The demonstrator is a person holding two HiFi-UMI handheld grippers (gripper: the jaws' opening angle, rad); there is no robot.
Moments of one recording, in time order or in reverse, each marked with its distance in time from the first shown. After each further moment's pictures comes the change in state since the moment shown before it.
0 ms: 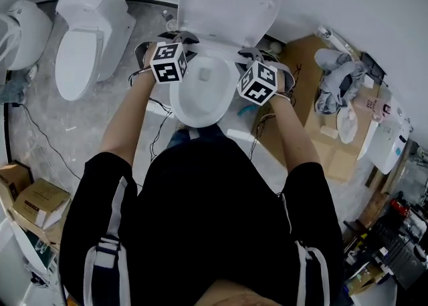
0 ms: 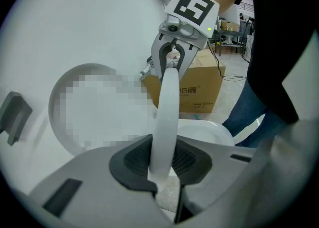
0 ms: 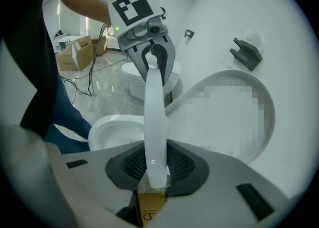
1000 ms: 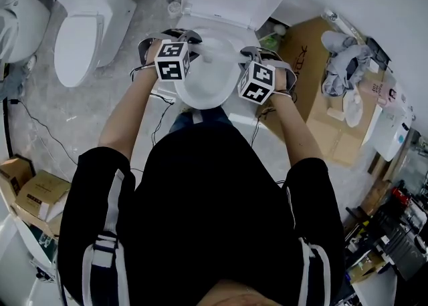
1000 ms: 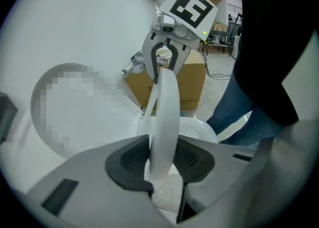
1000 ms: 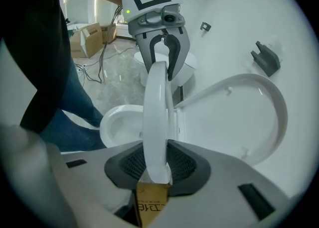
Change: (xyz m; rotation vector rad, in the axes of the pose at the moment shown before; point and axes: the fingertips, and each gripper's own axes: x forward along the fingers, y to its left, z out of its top) left arm 0.000 -0.078 -0.014 0.063 0.012 -0.120; right arm 0.010 0.076 -0.011 -0.099 0.107 0.039
